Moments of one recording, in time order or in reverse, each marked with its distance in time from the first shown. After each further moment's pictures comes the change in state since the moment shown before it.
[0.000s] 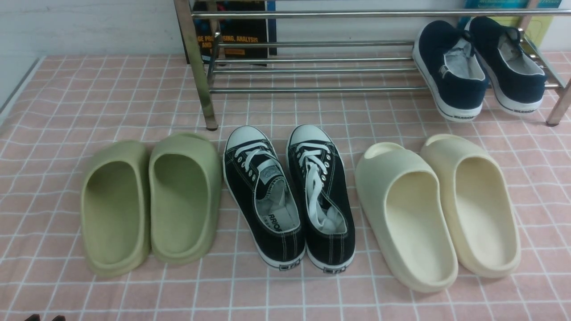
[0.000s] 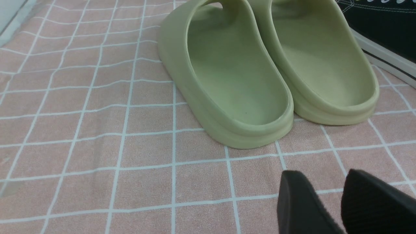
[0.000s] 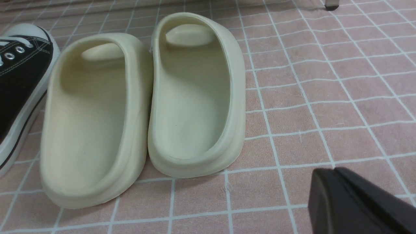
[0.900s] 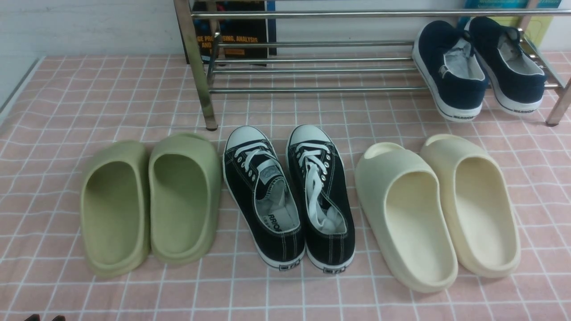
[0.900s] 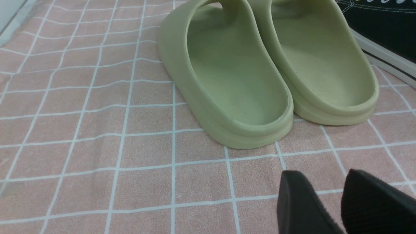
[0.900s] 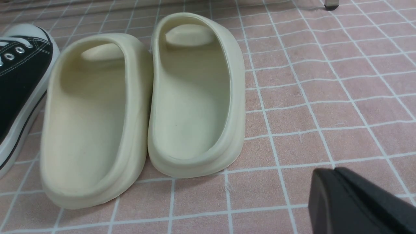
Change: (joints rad) right arm 0.000 0.000 0.000 0.000 0.000 0.001; left arm 0.000 0.000 0.000 0.000 -0.001 0.000
